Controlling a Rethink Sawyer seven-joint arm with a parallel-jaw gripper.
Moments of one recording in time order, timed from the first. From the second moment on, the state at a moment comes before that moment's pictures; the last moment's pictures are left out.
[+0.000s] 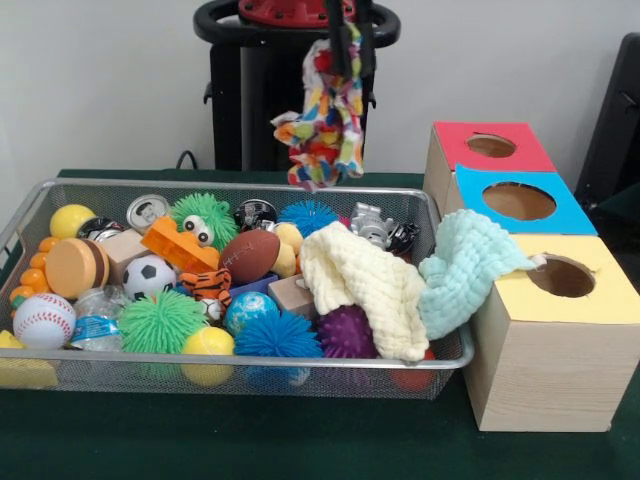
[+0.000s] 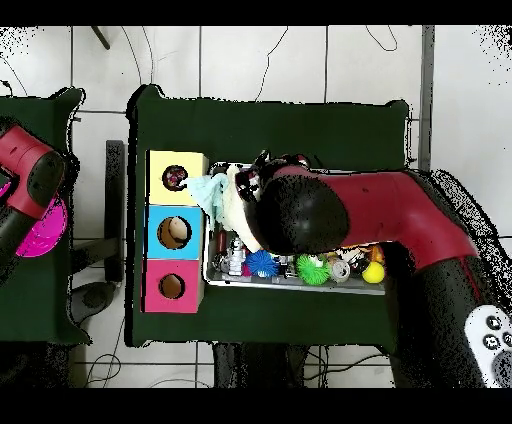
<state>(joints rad) -0.76 -1.02 0.75 1.73 -0.32 0.73 1.43</state>
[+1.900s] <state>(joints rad) -0.31 -0.95 0.40 1.45 -0.27 0.68 1.54</state>
